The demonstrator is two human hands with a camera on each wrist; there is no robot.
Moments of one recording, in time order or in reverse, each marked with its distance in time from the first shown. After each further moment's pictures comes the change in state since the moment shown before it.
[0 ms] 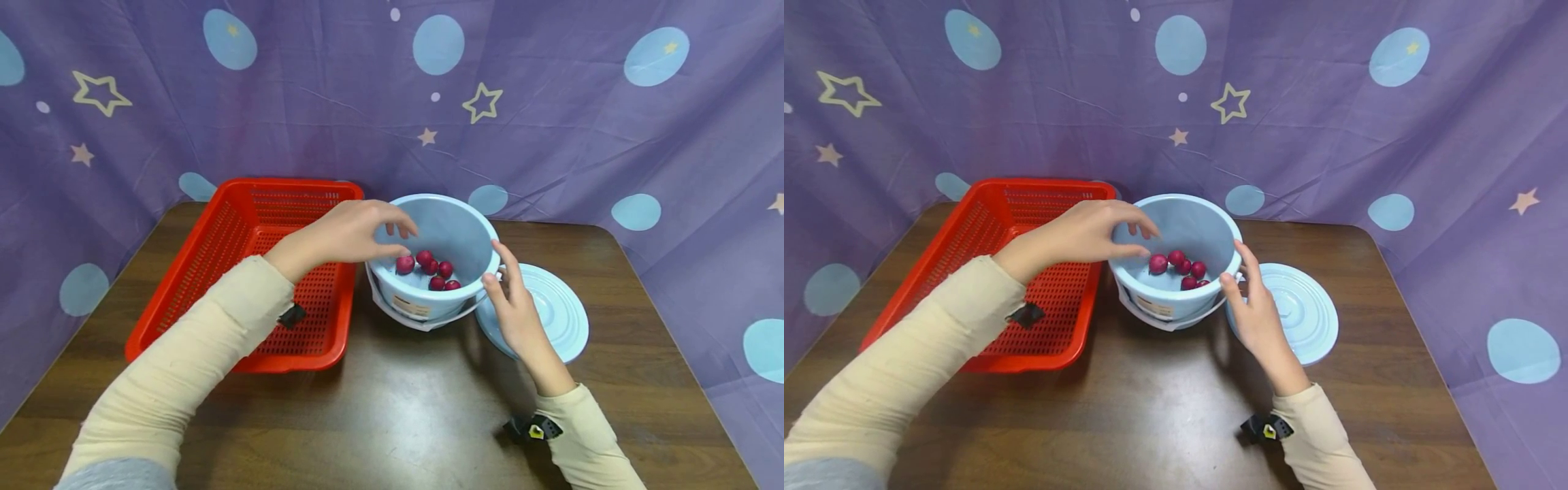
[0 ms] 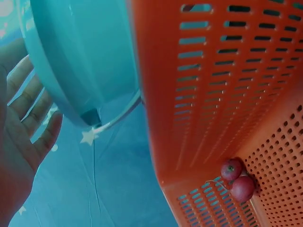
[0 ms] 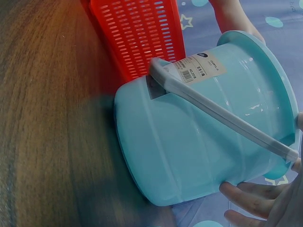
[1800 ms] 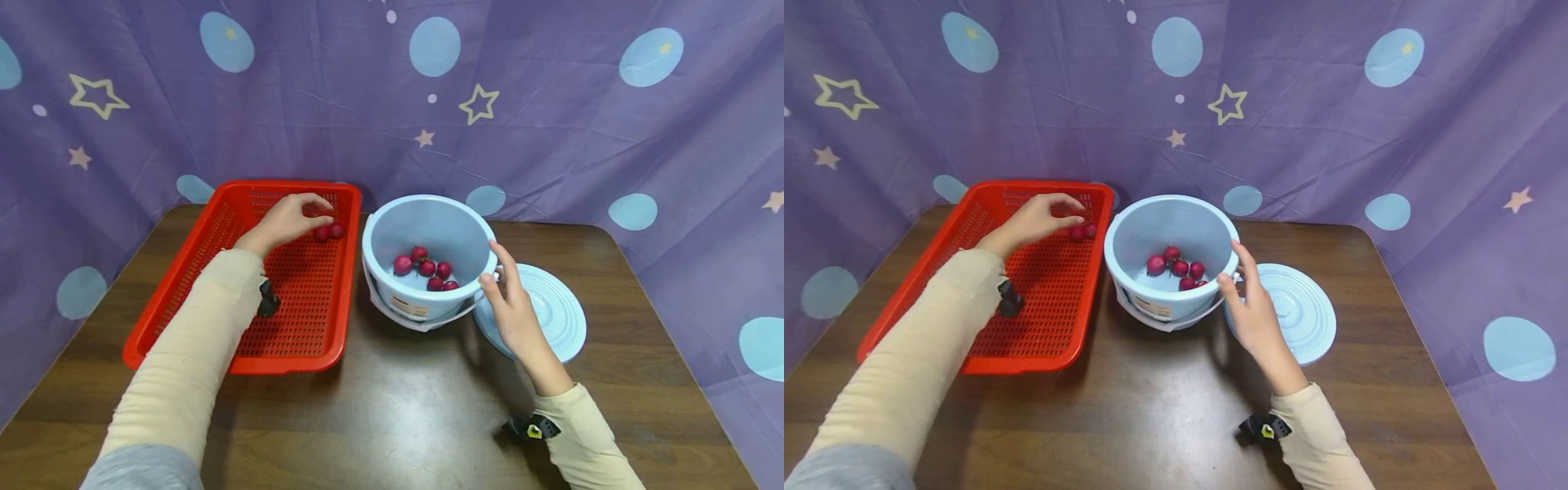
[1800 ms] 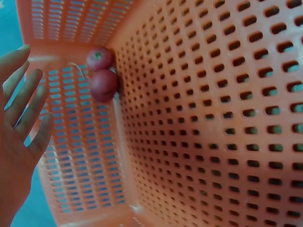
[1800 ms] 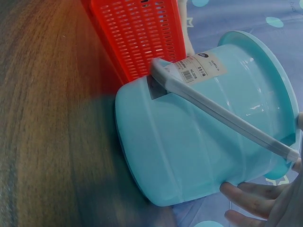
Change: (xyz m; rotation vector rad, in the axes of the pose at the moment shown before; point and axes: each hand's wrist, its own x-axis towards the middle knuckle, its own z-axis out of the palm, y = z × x) left_hand -0.040 -0.141 0.025 -0.294 0.181 -0.510; right_hand 0.000 0.000 0.000 -0.012 0.004 0.005
